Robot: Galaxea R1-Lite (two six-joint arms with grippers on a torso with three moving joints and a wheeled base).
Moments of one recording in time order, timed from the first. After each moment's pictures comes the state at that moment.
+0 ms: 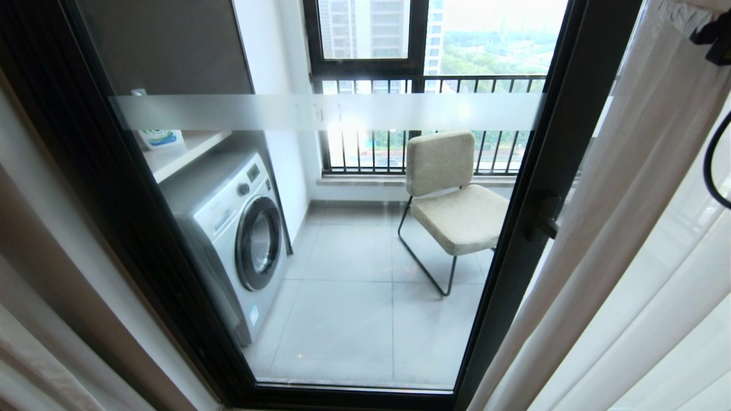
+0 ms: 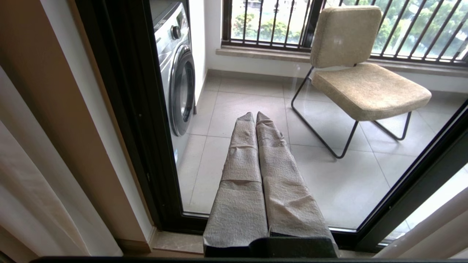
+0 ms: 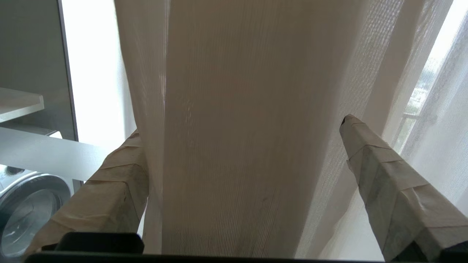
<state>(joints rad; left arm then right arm) 0.00 0.00 0.00 -0.01 0.04 -0.08 -0.06 1.46 -1.24 -0.62 0.14 -0.09</state>
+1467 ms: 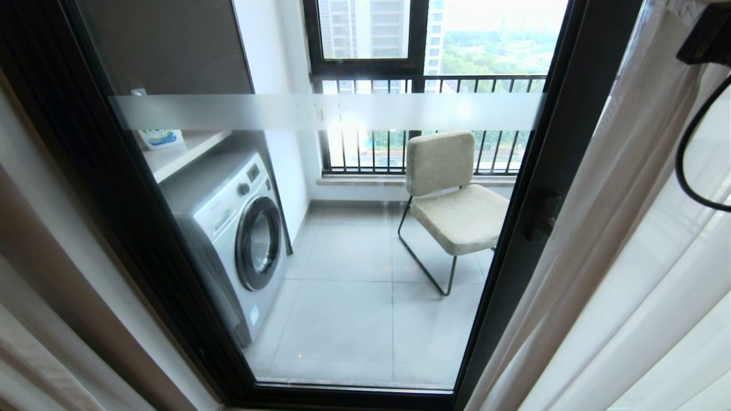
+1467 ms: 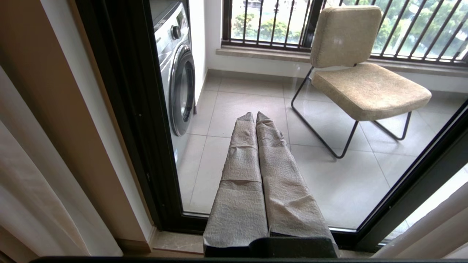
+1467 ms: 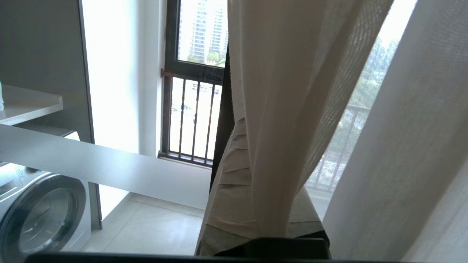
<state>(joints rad) 0.00 0.00 0.00 -0.01 0.04 -0.08 0.00 1.51 -1.26 -0.65 0.14 -0.09</state>
